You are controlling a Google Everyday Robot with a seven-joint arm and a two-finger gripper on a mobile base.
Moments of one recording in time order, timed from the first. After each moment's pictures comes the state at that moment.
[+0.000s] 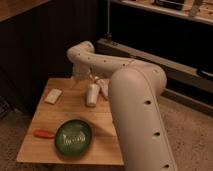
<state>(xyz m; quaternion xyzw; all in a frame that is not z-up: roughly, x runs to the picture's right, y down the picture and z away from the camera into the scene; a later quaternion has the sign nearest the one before) -0.140 -0.030 0.875 -0.09 -0.28 -0.80 0.53</state>
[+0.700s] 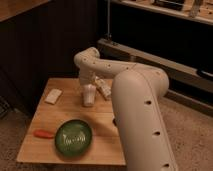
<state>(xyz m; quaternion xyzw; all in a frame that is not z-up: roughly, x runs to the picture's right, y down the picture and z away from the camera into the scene) -0.116 -0.005 0.901 -0.12 -0.27 -0.74 0.60</state>
